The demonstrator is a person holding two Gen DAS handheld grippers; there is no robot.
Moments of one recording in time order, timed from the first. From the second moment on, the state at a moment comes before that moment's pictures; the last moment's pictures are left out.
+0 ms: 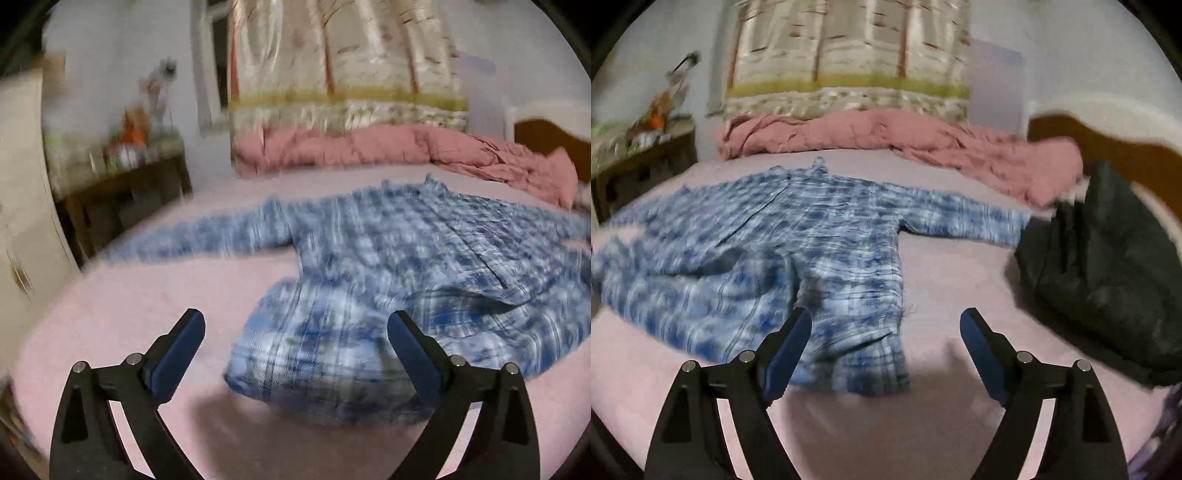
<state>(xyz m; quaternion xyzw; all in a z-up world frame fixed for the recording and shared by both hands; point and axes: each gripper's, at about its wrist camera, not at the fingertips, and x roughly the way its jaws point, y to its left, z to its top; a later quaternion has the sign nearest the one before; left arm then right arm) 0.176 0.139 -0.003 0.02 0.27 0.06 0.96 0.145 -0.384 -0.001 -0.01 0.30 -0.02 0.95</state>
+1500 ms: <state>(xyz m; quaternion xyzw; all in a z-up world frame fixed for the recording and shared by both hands) 0.158 0.132 -0.022 0.03 0.20 0.08 0.98 0.147 -0.339 -0.040 -0.07 0.28 -0.05 0.96</state>
